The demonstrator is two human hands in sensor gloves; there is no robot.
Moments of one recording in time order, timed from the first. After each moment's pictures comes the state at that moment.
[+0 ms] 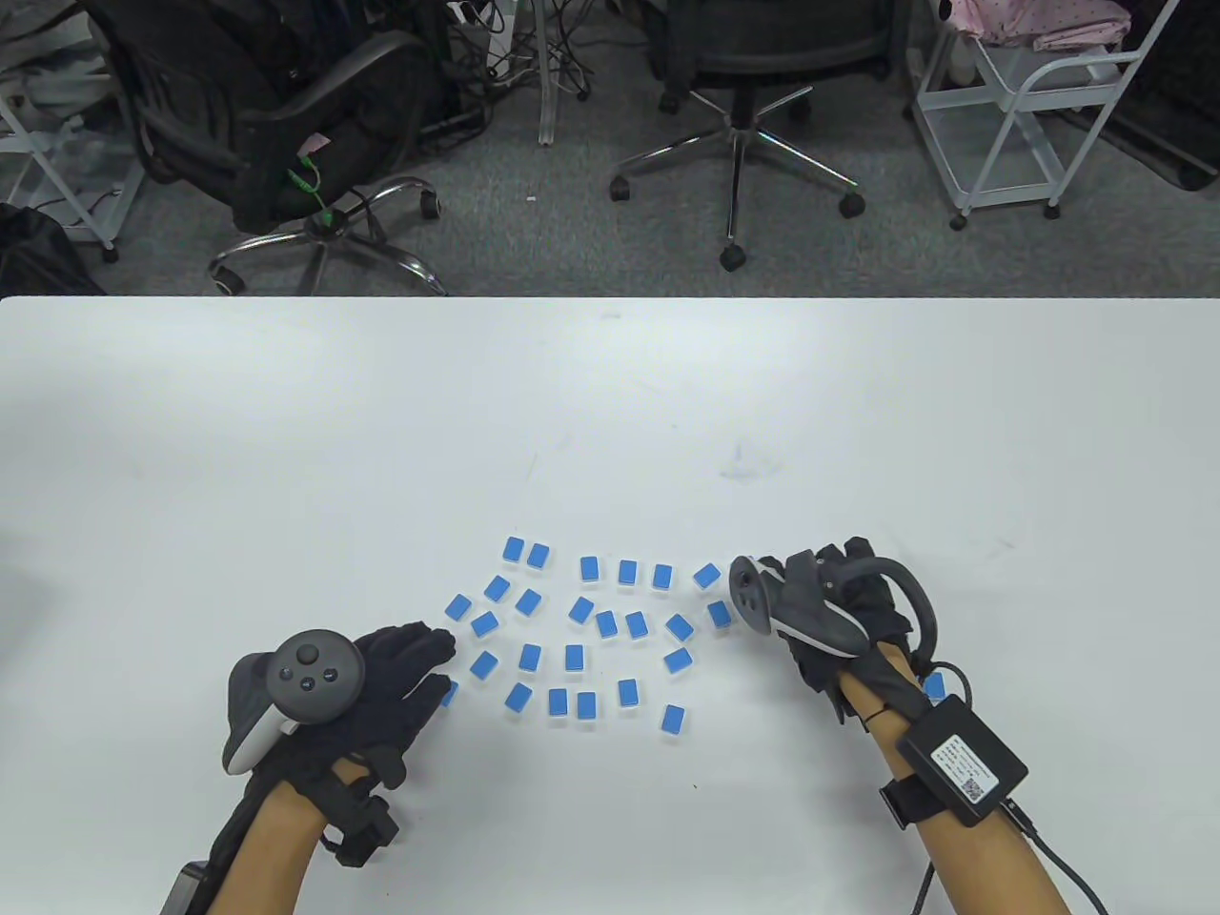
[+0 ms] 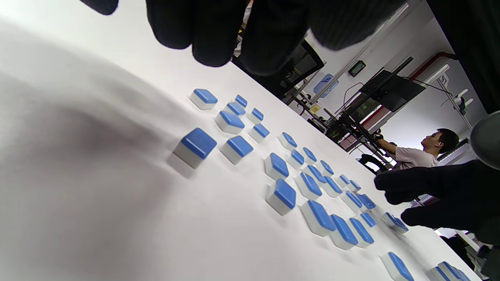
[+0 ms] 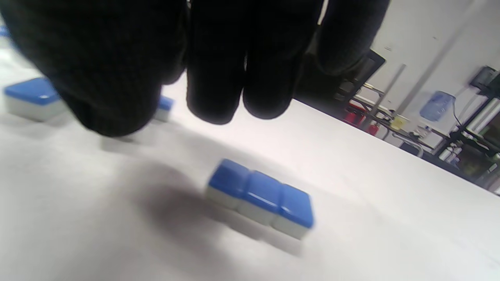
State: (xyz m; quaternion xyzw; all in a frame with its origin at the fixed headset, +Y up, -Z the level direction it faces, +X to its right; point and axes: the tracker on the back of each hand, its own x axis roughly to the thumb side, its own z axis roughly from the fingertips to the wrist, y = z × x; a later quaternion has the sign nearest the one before) left_hand -0.274 -0.730 -0.188 -0.15 -0.10 0.30 0.94; right_hand 0.126 -0.732 -0.266 -0.08 -0.07 -0.98 0.18
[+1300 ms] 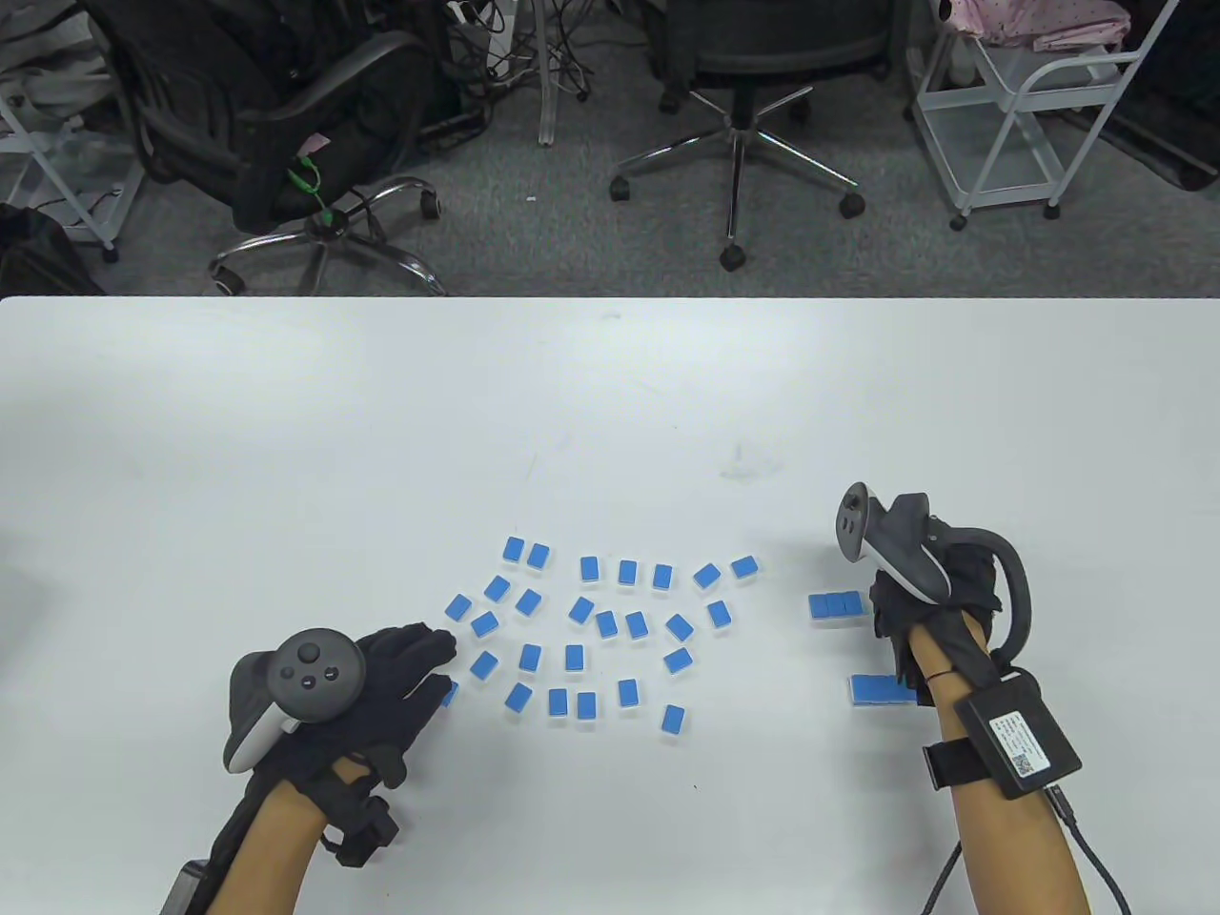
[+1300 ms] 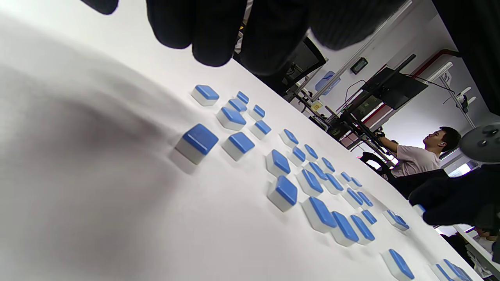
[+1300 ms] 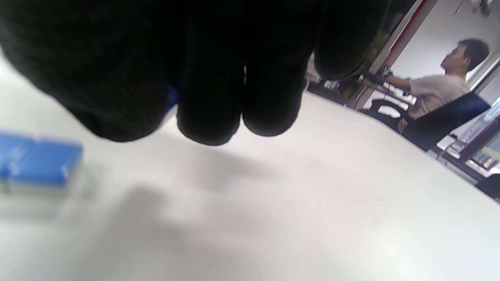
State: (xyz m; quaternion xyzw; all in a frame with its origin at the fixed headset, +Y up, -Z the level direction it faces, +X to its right) left_hand -0.274 -0.730 -0.189 -0.15 -0.10 0.30 0.94; right_hand 0.232 -0.729 -0.300 0.15 -0.15 -0.97 0.15
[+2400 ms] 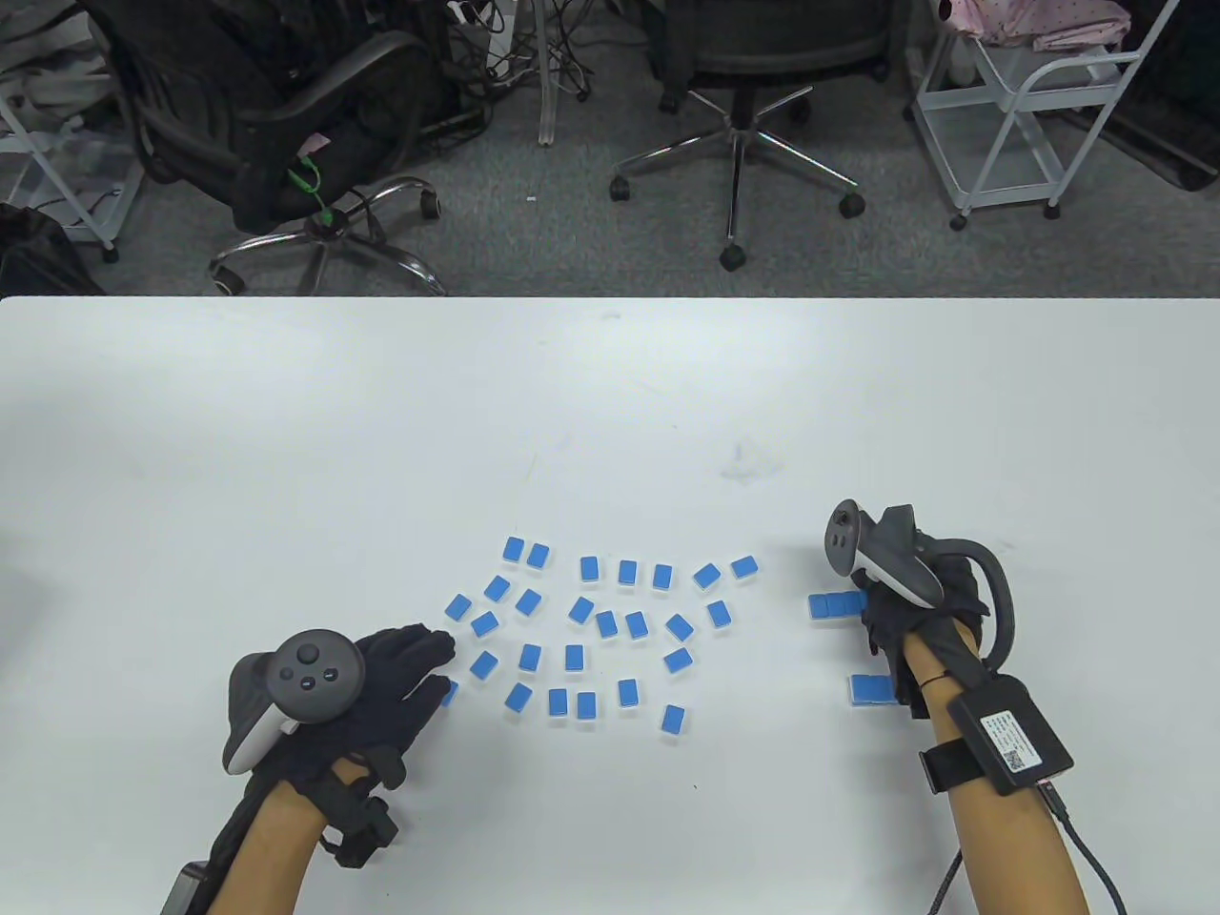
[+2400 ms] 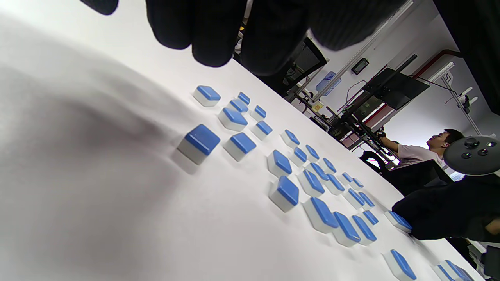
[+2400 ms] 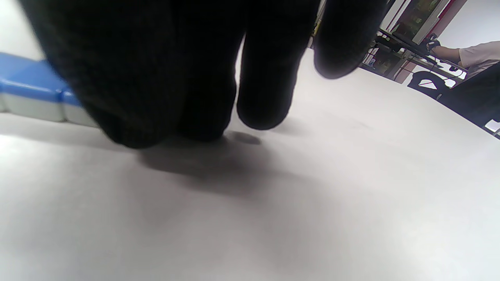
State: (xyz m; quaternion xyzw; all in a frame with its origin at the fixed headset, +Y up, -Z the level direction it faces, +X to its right) left_hand -0.274 -0.730 -0.188 -0.15 -0.10 0.30 0.94; right_hand 0.228 -0.751 -0.301 0.10 -0.18 -0.97 0.13
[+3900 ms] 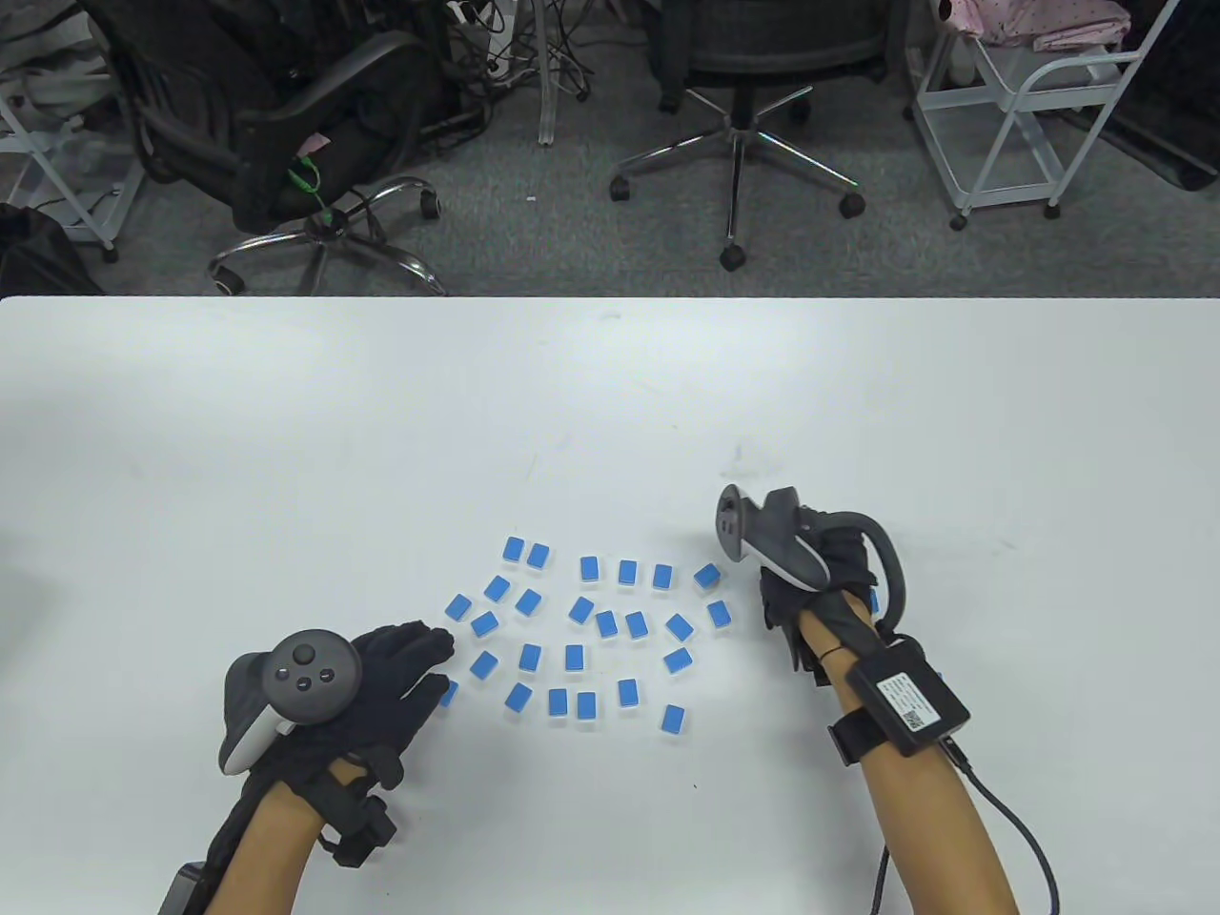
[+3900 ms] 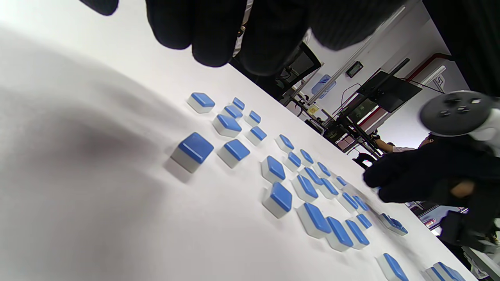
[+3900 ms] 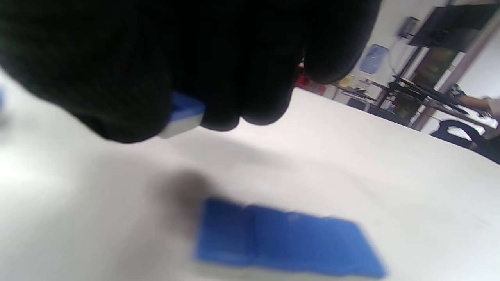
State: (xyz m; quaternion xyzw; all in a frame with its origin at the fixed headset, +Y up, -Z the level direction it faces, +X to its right) left_hand -0.276 -0.727 -0.188 -0.15 -0.11 0.30 0.94; right_hand 0.152 -0.721 -0.318 0.07 -0.09 -0.99 0.10
